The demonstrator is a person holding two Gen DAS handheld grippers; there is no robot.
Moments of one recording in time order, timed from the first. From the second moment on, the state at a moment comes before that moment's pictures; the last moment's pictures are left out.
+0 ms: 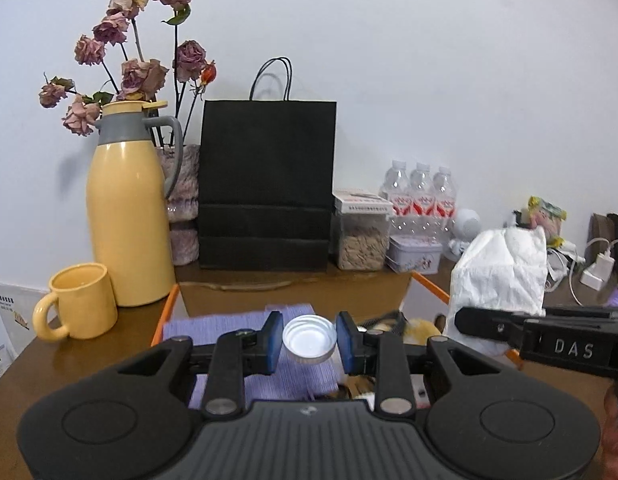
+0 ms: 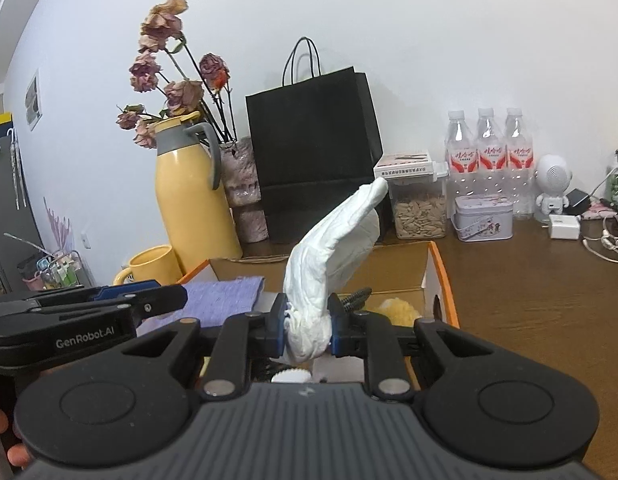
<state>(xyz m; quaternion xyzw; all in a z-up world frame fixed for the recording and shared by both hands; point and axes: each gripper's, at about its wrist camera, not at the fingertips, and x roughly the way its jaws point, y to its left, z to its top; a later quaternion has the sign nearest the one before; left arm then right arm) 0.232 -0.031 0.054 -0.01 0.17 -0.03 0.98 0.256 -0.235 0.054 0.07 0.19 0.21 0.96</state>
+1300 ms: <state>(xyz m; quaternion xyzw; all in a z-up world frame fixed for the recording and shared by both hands) 0.301 -0.026 0.028 0.02 0.17 0.04 0.98 0.314 -0.206 0.024 -0.02 0.21 0.13 0.97</state>
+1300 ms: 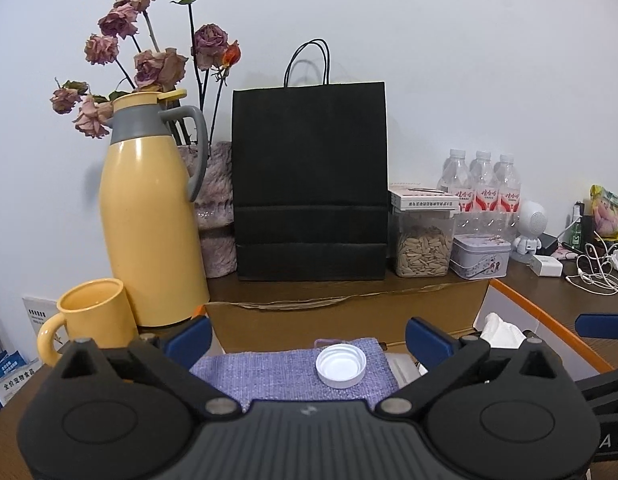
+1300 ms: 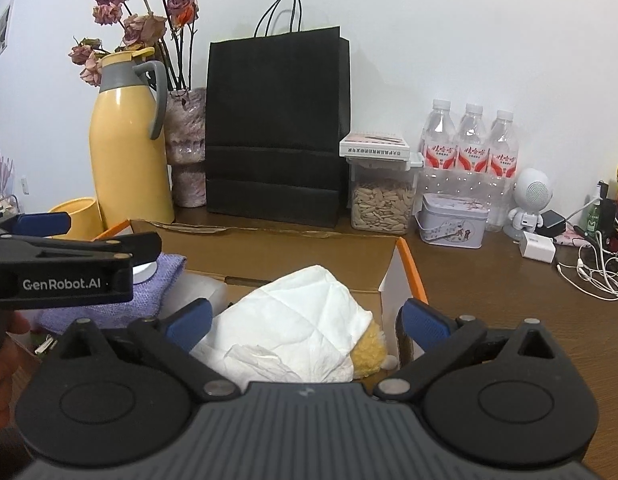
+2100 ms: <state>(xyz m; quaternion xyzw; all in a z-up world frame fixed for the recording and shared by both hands) 0.225 -0.027 0.016 0.00 0.15 0.02 0.99 0.226 -0.238 0.007 -0.03 0.18 0.12 0.98</state>
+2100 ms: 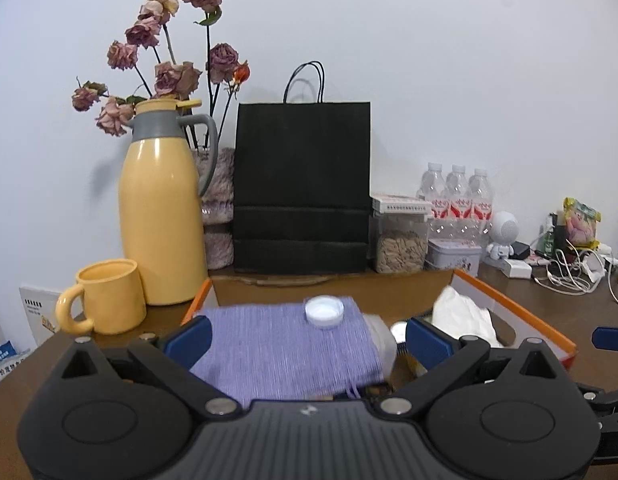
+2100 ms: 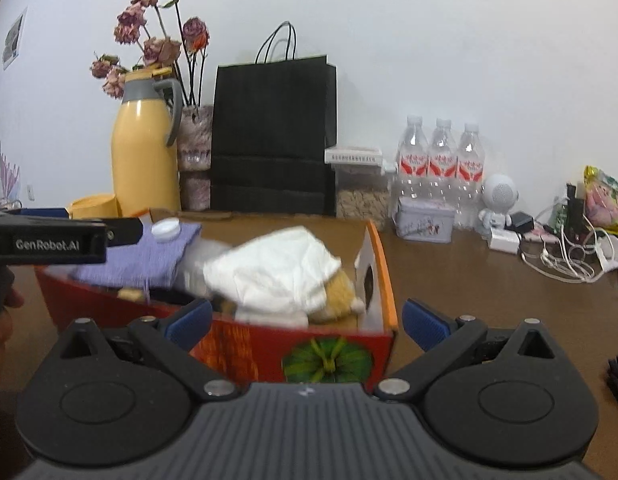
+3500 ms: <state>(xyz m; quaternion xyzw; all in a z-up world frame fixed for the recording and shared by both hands) 0.198 -0.057 -0.042 0.02 0.33 -0.05 0.94 0.214 -0.261 -0.032 -0.01 0.31 0.07 0.95</state>
